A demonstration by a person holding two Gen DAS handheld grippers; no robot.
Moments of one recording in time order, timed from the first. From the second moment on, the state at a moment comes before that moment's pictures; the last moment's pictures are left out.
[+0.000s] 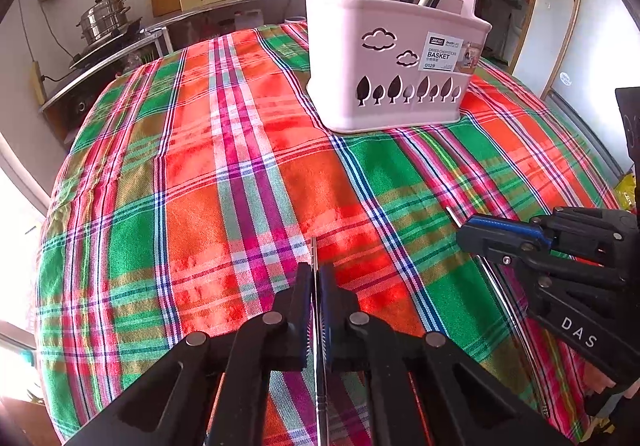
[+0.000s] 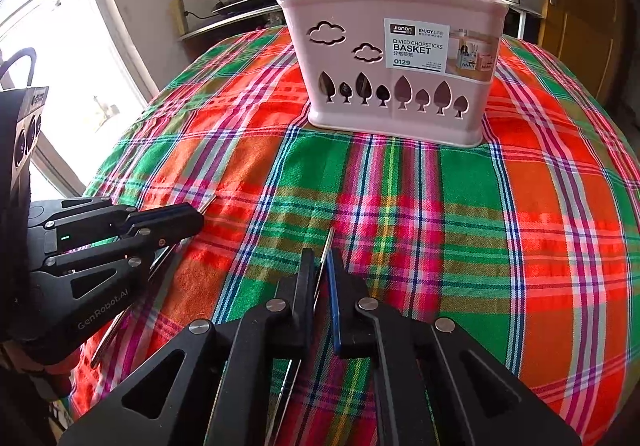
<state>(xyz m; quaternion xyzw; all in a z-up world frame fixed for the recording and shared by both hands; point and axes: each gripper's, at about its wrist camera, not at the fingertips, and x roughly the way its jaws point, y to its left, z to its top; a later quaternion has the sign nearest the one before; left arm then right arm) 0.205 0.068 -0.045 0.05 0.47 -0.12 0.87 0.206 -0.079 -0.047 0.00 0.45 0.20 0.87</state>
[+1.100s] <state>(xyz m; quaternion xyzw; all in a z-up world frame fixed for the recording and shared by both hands) 0.177 0.075 0.095 -0.01 0.34 -0.14 0.93 0.179 -0.138 0.080 0.04 0.30 0.23 0.93</state>
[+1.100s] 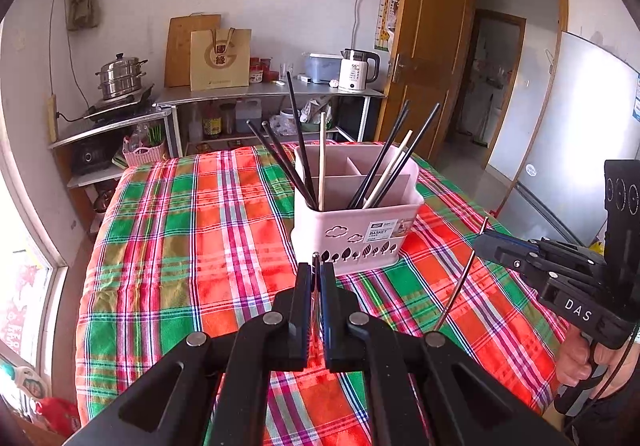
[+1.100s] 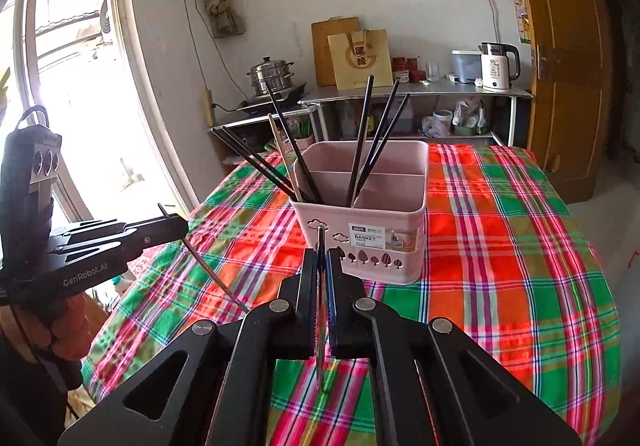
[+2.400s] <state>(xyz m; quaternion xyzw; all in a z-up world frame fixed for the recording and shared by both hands) 0.212 0.054 0.171 -0.04 0.30 -0.17 0.94 0.199 -0.149 0.142 0.03 0.23 0.24 0.94</state>
